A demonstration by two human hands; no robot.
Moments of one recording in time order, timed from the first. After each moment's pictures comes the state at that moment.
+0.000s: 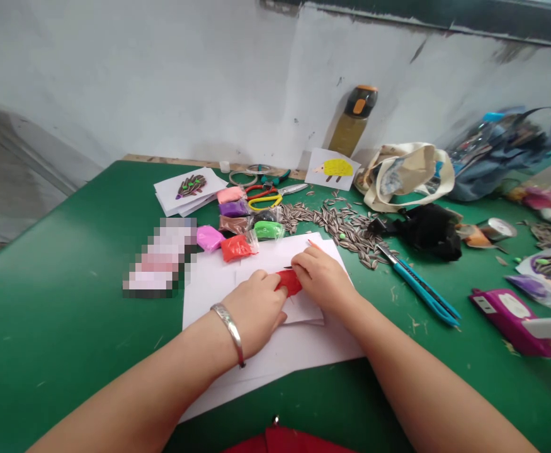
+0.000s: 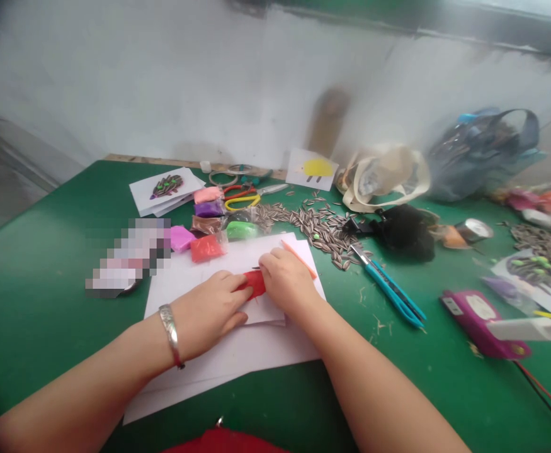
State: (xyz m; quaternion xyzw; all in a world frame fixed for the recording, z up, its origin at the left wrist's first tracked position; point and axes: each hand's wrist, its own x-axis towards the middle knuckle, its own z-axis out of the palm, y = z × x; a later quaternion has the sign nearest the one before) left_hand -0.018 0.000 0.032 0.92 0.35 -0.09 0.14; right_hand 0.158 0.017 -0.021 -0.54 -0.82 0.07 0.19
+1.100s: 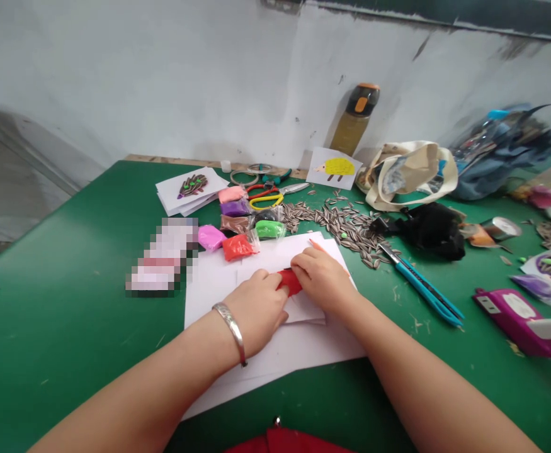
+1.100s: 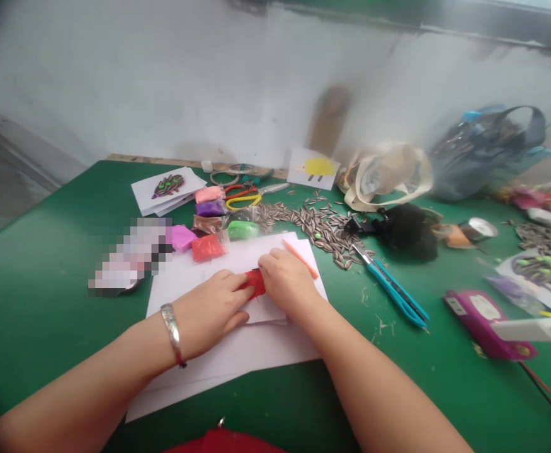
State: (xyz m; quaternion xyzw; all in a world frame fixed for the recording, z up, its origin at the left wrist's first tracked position) left_hand -0.018 0.000 0.033 0.92 0.35 -0.09 0.13; right_hand 0.154 0.017 -0.019 -0.54 -0.82 0.08 0.16
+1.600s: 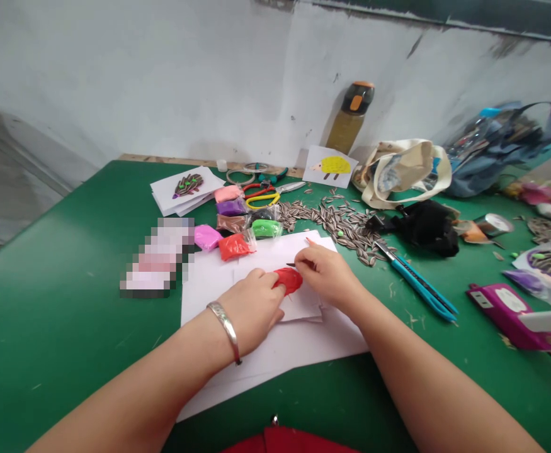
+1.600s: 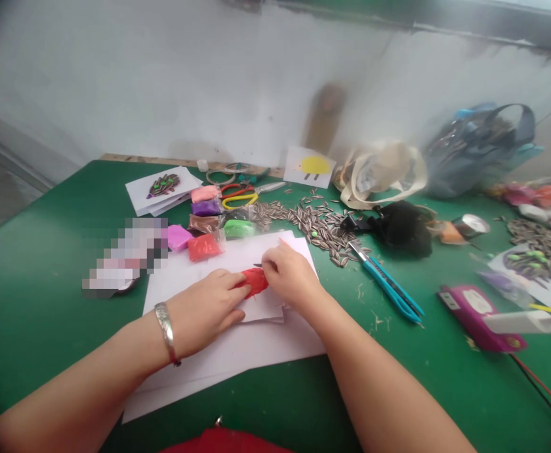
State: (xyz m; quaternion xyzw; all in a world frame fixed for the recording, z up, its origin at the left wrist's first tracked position) left_hand -0.022 0.001 0.030 0.93 0.34 -0.07 0.13; right_hand 0.168 0.017 -0.014 -0.54 -0.78 0.16 0.27
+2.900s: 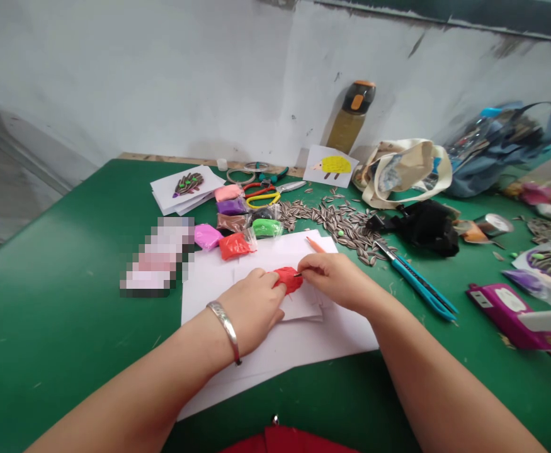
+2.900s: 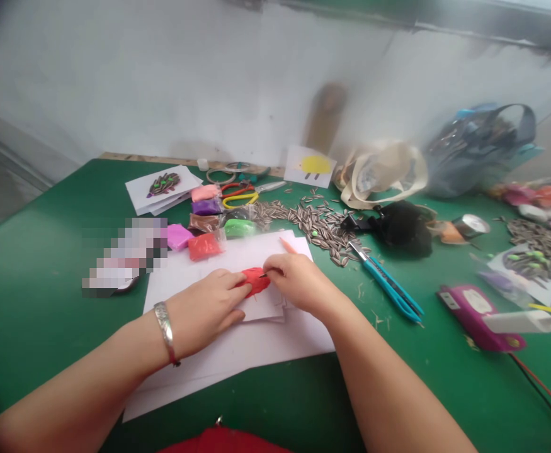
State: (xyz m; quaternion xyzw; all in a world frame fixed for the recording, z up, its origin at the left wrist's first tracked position) left_hand -0.021 0.001 0.032 0.93 0.34 -0.09 0.14; right_hand 0.180 0.008 0.003 -0.53 -0.78 0.26 0.22
